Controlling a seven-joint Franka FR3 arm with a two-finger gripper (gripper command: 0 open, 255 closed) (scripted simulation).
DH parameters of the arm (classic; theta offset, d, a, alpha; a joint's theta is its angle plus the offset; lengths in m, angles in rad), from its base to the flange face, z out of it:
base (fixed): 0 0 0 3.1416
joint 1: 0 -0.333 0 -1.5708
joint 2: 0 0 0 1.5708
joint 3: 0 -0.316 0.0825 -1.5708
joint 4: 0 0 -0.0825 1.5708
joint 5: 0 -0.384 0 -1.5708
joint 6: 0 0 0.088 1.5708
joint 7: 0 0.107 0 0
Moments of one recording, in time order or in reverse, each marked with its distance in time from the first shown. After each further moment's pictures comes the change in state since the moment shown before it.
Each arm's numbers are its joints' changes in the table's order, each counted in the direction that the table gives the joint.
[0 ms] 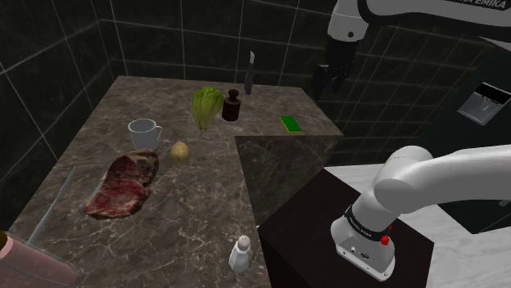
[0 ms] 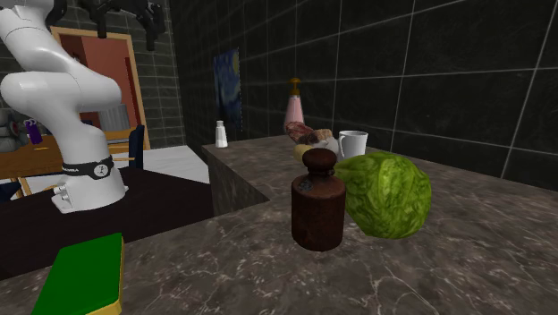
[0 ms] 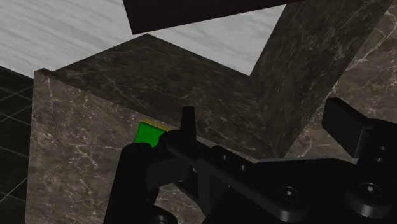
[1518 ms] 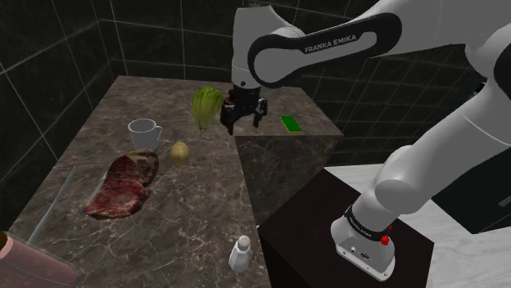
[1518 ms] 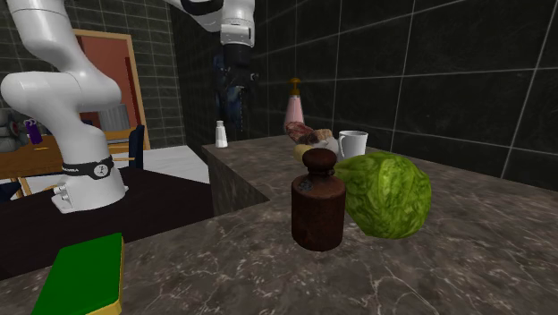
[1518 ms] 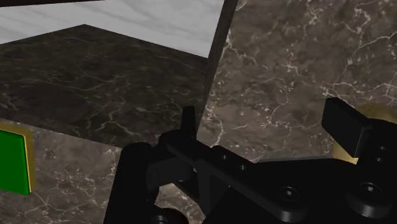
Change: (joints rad) arm -0.030 -0.577 -0.317 0.100 -0.082 0.495 0.468
